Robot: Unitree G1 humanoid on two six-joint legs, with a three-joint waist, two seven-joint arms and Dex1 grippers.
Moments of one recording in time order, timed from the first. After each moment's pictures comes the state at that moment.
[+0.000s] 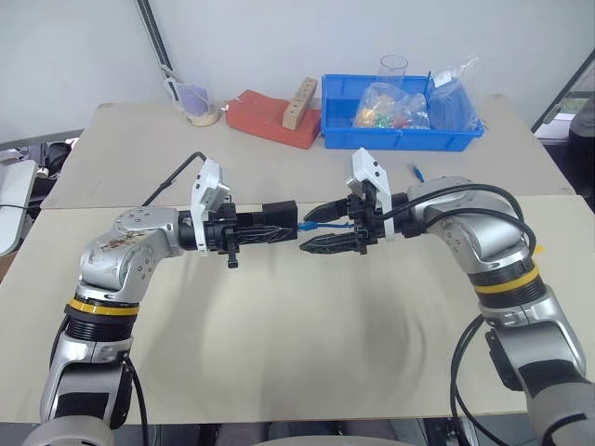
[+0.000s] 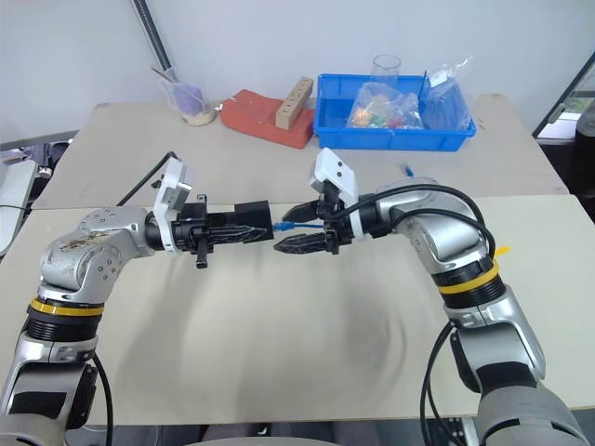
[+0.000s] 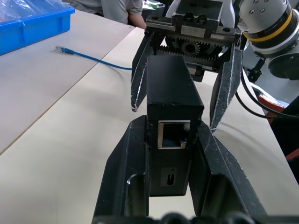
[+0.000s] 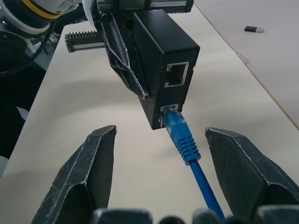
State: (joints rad) left arm -0.56 0.62 -0.02 -0.08 -0.62 0.65 -1.15; right arm -0.84 -0.57 0.29 -0.03 0.47 0.74 1.16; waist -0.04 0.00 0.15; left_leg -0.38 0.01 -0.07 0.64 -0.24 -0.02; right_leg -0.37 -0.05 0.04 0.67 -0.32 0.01
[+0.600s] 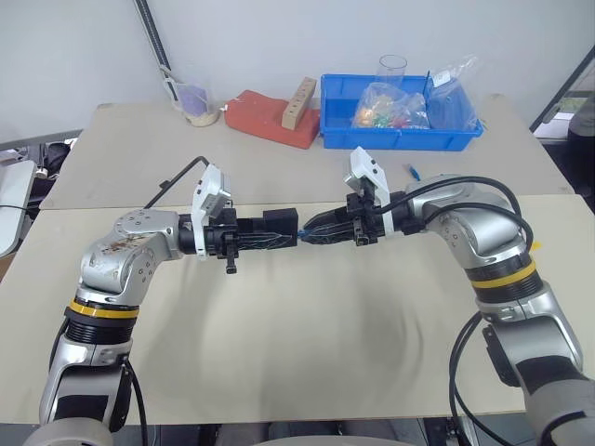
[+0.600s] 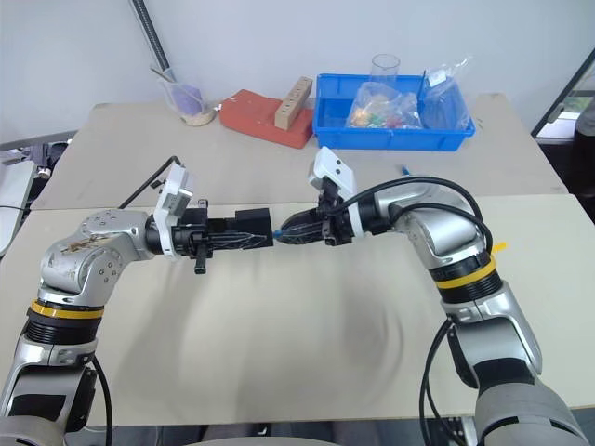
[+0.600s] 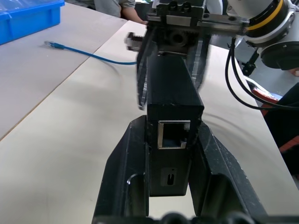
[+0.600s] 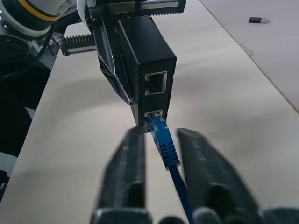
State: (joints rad) left arm -0.55 0.63 -0.03 -0.08 -0.59 0.65 -1.19; right arm -0.86 -0.56 0.29 0.01 0.45 0.77 1.20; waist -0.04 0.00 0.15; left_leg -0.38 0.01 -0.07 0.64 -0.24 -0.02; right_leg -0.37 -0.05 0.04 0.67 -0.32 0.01
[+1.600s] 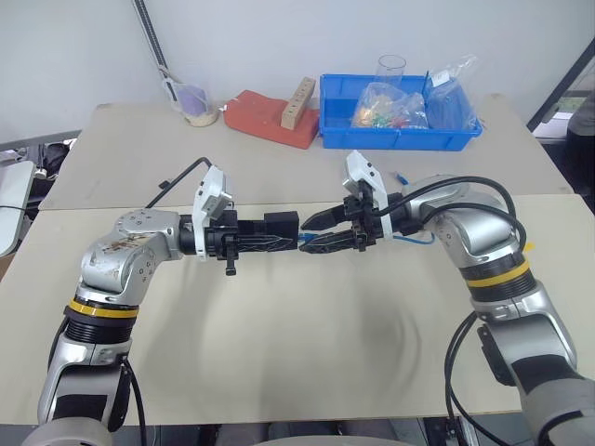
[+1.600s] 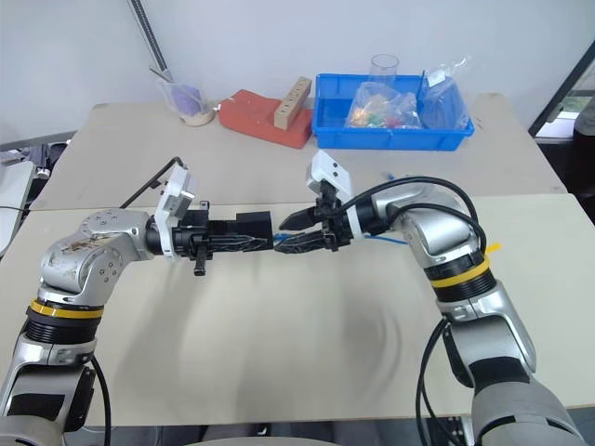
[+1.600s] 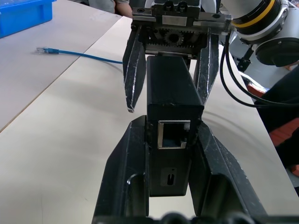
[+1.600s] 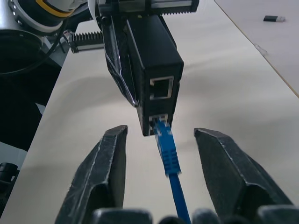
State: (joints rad) left arm -0.56 0.63 -0.04 -0.08 -0.59 0.65 -1.21; right arm -0.87 -0.53 0.29 0.04 0.42 0.75 1.24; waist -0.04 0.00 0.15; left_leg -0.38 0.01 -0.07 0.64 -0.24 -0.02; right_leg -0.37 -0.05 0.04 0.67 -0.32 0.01
